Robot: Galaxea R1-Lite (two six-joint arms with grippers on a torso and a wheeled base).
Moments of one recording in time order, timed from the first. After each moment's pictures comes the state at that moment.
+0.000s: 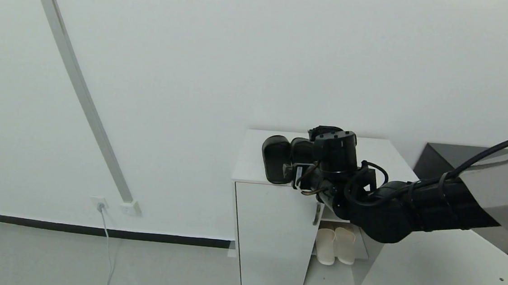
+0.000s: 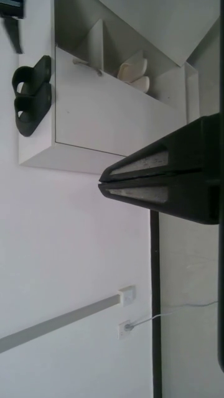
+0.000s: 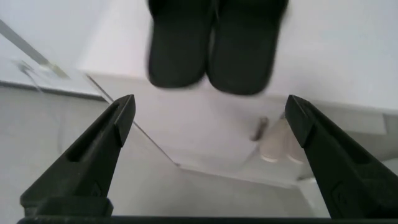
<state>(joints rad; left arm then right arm) 0.00 0.00 0.00 0.00 -0.01 -0.01 0.71 2.09 -1.33 -0.45 -0.47 0.27</state>
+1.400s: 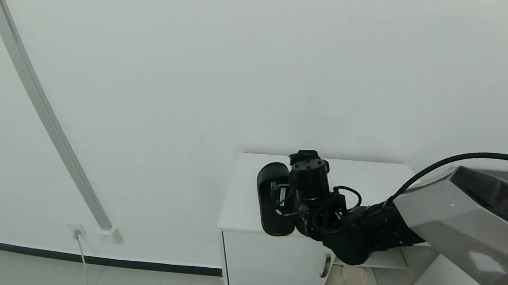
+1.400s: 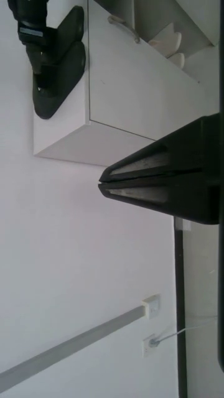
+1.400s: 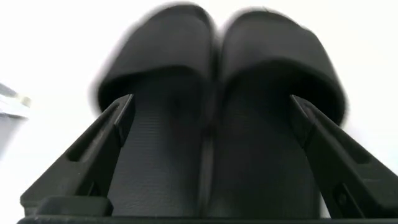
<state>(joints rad) 0.00 0.00 0.00 0.00 -0.01 -0.01 0.73 2.26 -1.32 -0.61 -0.53 0.26</state>
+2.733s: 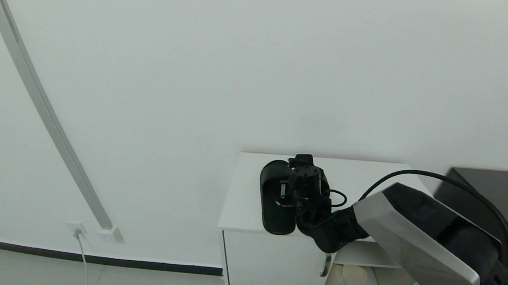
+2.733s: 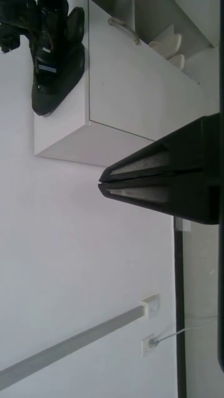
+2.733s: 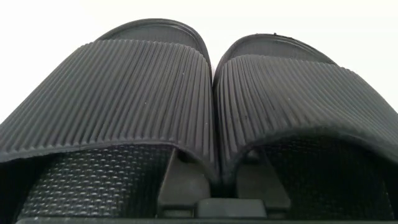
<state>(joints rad) 0.00 0.00 0.00 0.00 -0.01 -0.01 0.64 2.55 -1.59 -0.78 -0.53 0.14</state>
